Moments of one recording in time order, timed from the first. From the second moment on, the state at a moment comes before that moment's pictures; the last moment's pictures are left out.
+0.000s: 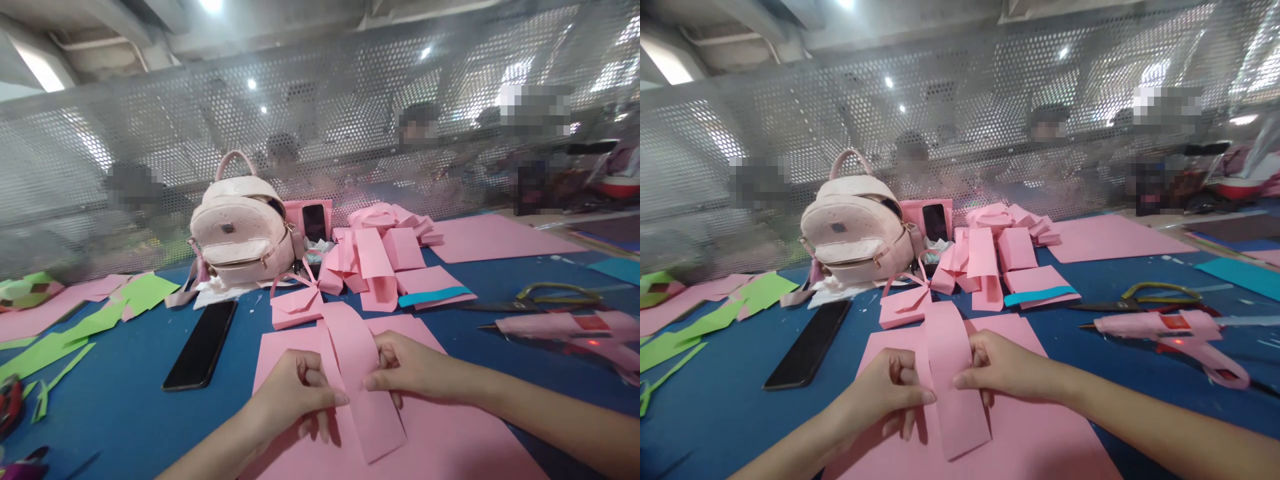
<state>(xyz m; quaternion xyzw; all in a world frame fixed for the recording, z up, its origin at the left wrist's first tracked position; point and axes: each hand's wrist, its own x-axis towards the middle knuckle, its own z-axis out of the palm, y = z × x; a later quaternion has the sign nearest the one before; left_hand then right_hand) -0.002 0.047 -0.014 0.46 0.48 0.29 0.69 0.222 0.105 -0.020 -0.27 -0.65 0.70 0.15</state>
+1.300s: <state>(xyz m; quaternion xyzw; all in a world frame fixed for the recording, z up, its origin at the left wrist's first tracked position) 0.010 0.016 0.006 0.58 0.49 0.31 0.57 0.211 0.069 -0.010 -0.23 -0.68 0.68 0.15</state>
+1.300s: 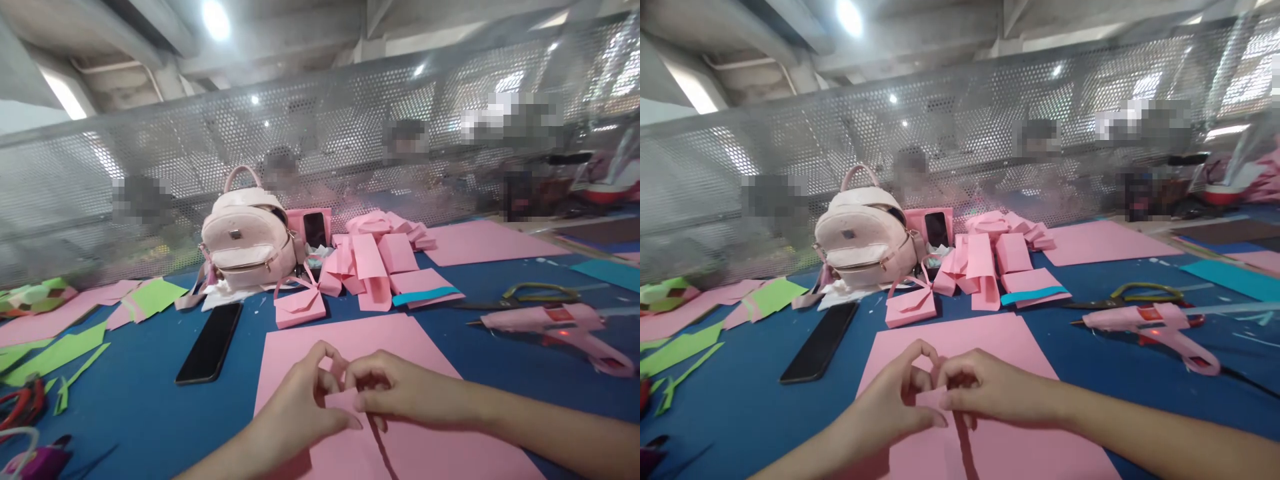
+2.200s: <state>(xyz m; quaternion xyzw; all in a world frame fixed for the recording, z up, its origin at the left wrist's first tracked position) 0.008 0.019 -0.012 0.69 0.45 0.30 0.48 0.208 0.067 -0.007 -0.28 -0.73 0.61 0.14</state>
